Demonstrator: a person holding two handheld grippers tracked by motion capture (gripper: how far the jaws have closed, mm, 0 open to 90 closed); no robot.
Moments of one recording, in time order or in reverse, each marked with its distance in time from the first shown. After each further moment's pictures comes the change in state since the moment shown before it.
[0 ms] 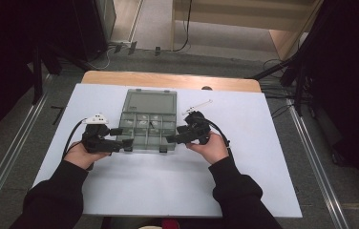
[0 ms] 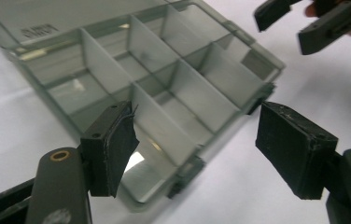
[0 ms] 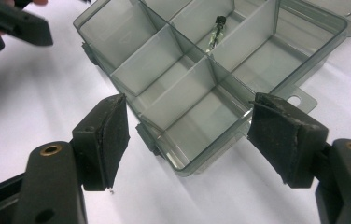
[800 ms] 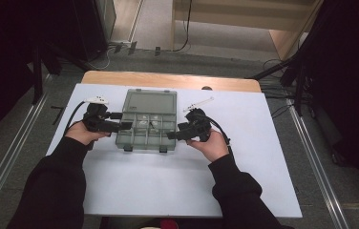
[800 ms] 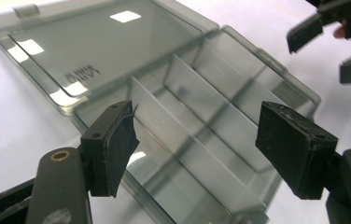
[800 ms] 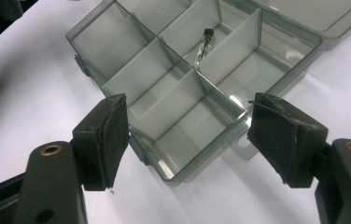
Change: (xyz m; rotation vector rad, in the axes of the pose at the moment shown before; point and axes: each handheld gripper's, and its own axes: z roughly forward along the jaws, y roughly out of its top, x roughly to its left) left arm 0.045 0.039 0.014 0.023 -0.038 -0.014; right arm -0.004 0.006 -0.003 -0.021 -0.020 0.009
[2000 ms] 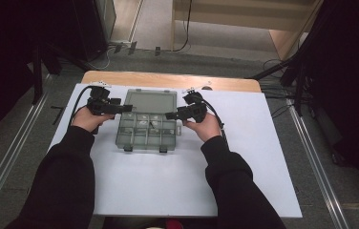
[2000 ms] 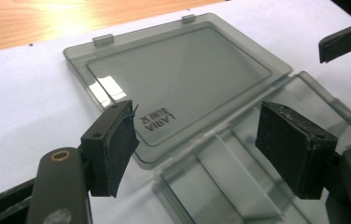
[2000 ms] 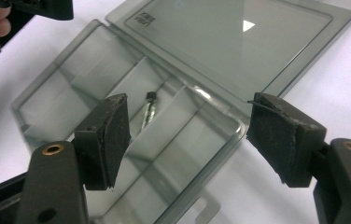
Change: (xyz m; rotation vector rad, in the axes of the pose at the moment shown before) left arm 0.038 0.031 0.023 -0.019 0.134 -0.085; right arm -0.040 0.045 0.018 -0.049 -0.060 0.082
